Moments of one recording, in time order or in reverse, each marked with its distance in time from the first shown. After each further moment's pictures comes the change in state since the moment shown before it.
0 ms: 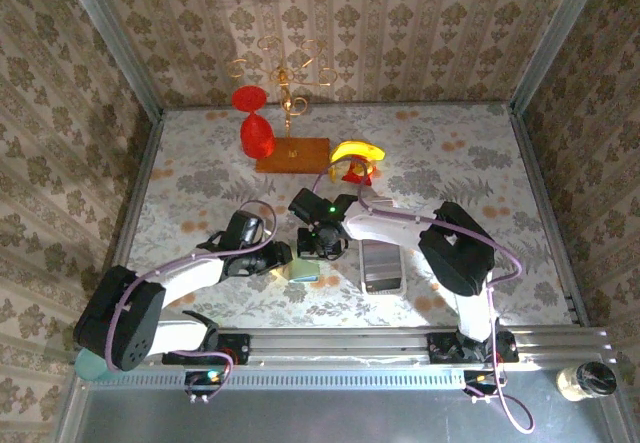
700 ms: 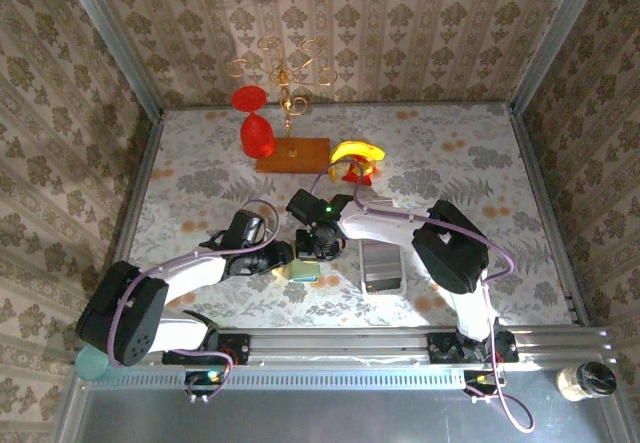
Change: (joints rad) left arm -0.009 0.024 0.005 0.023 0.001 -0.007; right arm -0.001 0.033 0.019 -0.008 -0.013 0.017
